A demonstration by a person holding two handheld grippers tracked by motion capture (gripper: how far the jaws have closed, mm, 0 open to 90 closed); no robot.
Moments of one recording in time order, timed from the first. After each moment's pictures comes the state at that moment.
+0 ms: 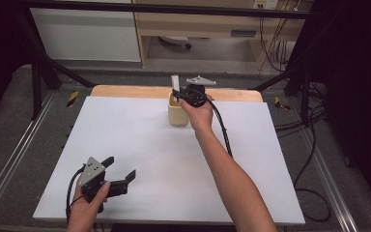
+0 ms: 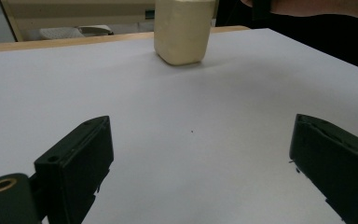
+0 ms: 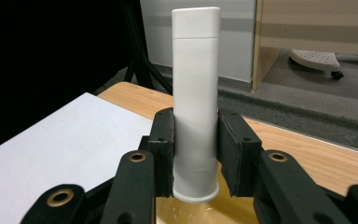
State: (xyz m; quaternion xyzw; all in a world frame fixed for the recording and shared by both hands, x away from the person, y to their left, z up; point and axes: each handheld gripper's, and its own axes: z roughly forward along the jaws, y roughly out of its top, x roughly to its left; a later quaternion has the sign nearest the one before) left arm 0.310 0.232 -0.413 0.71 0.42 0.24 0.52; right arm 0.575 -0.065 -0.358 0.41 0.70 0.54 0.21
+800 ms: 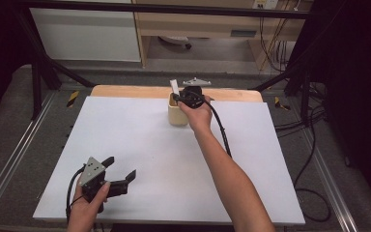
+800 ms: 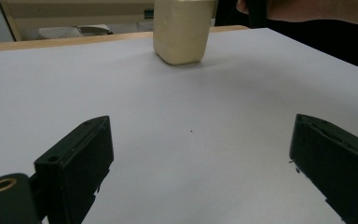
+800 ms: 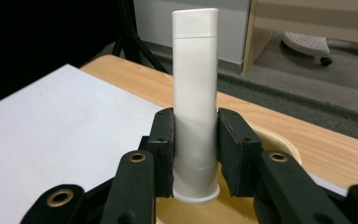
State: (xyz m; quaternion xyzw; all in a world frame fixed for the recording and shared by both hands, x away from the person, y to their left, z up) left arm 0.311 0.232 -0.413 0.71 0.41 0.24 0.52; right arm 0.581 -0.060 -0.369 0.41 0.73 0.49 0.22
